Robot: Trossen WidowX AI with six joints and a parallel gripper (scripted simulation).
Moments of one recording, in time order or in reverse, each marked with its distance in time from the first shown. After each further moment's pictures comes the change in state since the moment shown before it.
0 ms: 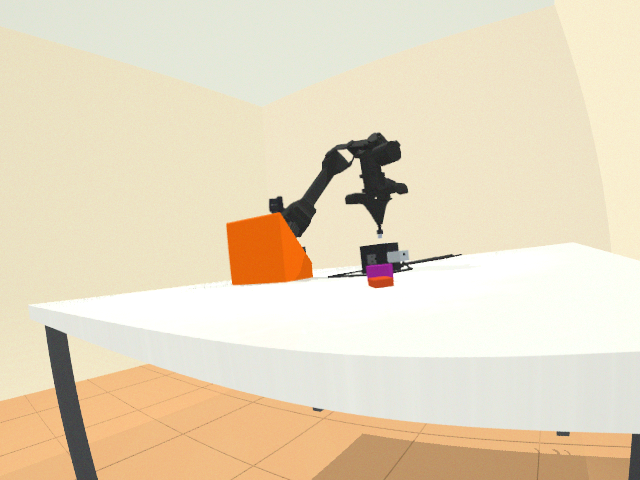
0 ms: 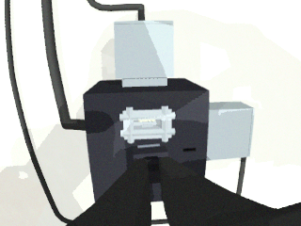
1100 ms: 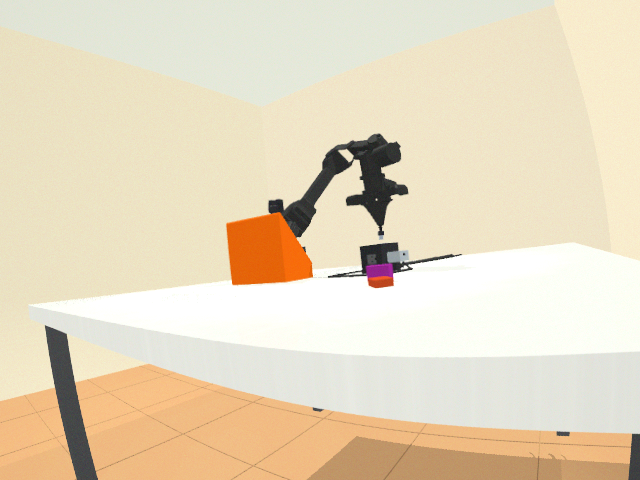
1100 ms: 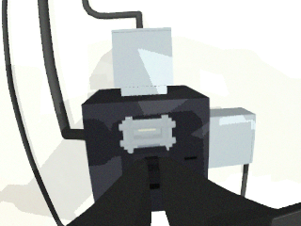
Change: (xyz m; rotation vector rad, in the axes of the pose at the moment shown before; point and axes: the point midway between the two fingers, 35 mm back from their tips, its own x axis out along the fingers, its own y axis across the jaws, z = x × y) arm 0.004 0.000 0.002 0.022 -0.028 -0.001
